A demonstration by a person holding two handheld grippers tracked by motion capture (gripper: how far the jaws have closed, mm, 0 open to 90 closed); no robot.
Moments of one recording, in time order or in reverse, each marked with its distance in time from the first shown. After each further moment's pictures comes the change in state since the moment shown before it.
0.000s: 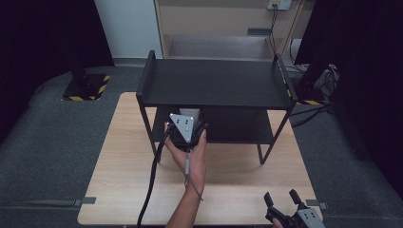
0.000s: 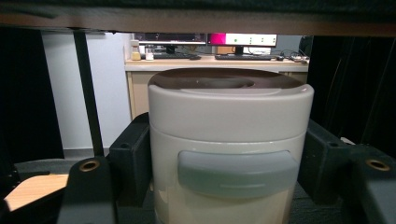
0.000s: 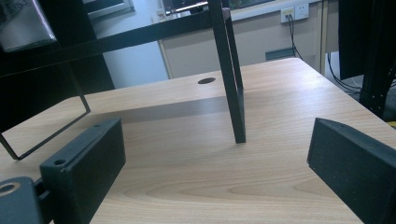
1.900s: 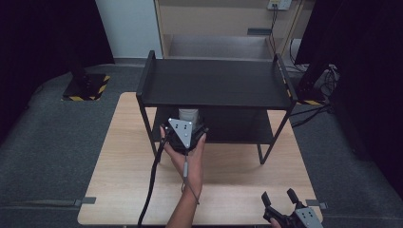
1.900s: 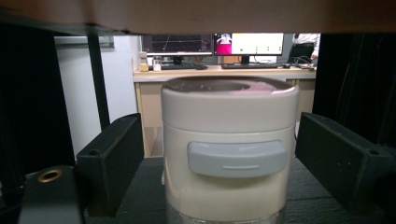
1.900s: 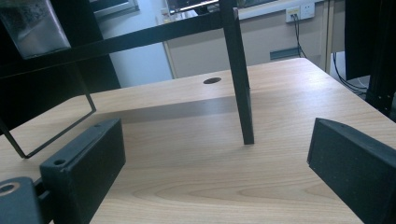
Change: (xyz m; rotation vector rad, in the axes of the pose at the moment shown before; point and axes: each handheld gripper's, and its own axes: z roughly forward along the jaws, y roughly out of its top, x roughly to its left) left arm 0.002 -0.021 -0.006 -0.064 0.019 0.025; right arm 0.005 0.002 0.002 0.001 0.017 -0.003
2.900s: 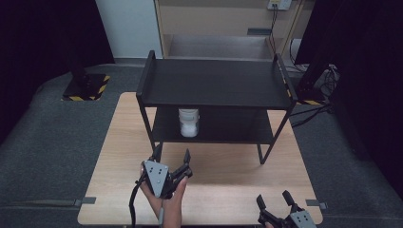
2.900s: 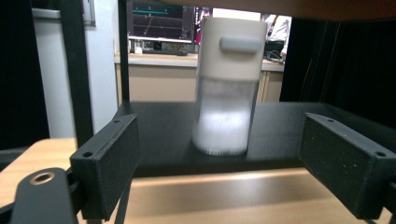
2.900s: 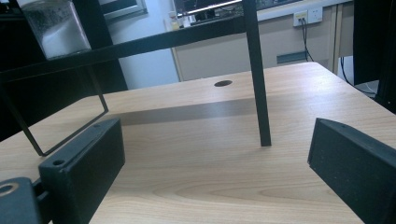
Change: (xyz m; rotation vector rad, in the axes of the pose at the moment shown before) left arm 0.056 -0.032 -0.110 0.047 -0.108 -0.077; right arm 0.015 -0.002 -0.006 -0.012 0.021 -0.006
